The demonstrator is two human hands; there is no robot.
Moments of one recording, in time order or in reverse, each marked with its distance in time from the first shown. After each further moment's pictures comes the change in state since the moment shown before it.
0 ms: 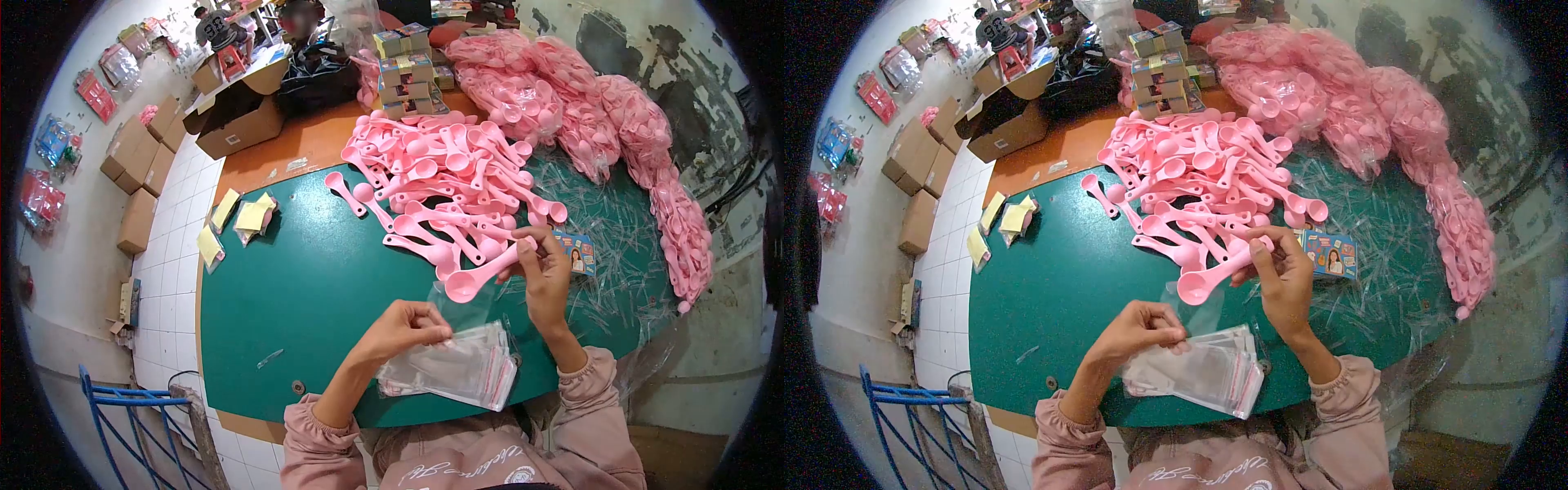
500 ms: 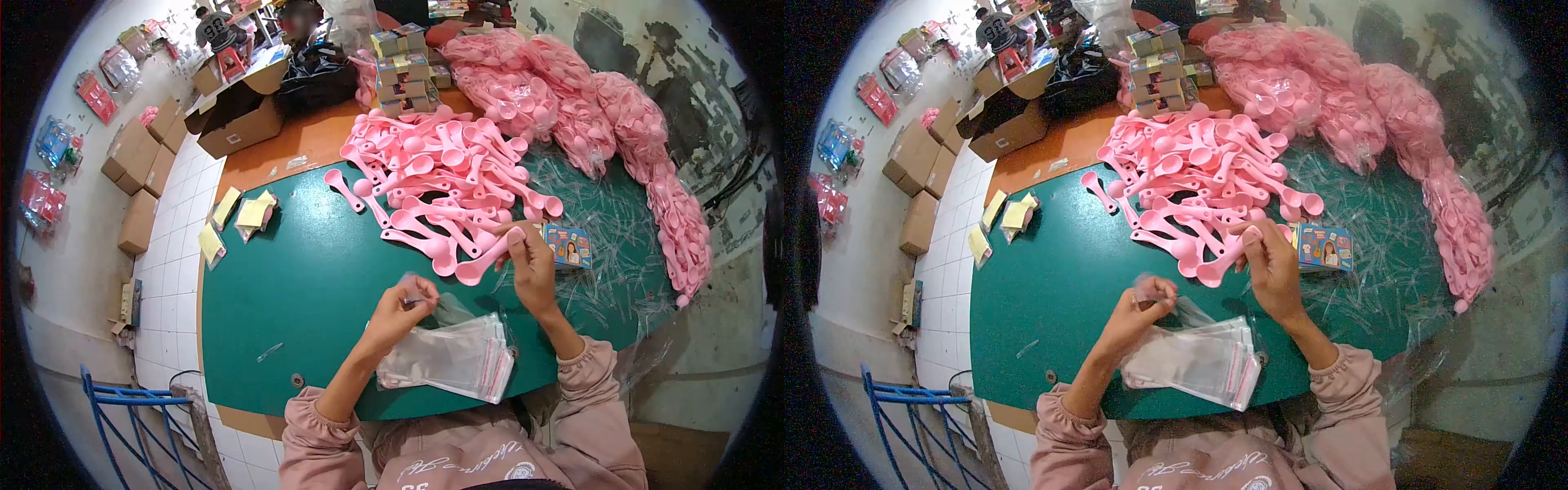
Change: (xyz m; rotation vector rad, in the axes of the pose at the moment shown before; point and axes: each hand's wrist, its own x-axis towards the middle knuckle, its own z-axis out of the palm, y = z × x) left_hand 0.016 -0.031 -0.006 0.172 0.267 0.170; right_hand 0.005 0.015 -0.009 -0.356 -0.092 -0.167
